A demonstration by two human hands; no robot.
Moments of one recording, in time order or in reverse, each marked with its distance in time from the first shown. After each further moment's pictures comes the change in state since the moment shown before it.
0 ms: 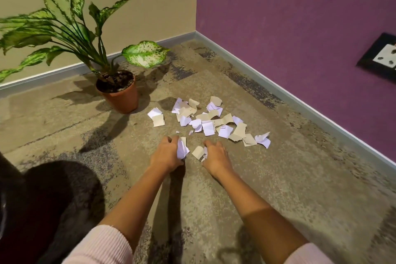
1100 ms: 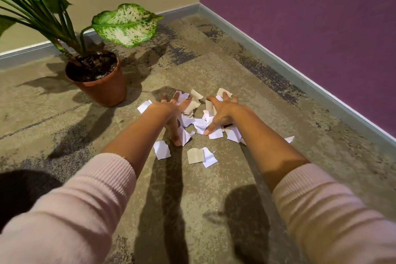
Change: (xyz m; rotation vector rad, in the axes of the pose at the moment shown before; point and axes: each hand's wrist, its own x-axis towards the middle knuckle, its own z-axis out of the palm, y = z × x) left_hand 0.154 0.014 -0.061 0.465 -0.376 0.116; right_hand 0.175 -0.006 -0.066 -0.355 -0.375 -0.049
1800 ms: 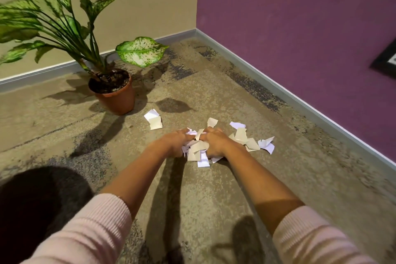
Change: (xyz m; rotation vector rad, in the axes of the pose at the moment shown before) left_hand -0.066 0.033 0.062 -0.111 0.214 0.269; right_hand -0.094 -0.020 0.056 -0.178 0.146 -0.279
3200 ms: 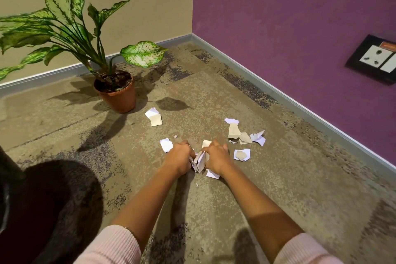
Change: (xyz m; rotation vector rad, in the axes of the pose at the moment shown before) left_hand -0.050 0.052 0.048 -0.209 0.276 -0.170; right_hand -0.049 -0.022 0.060 0.296 0.155 0.298
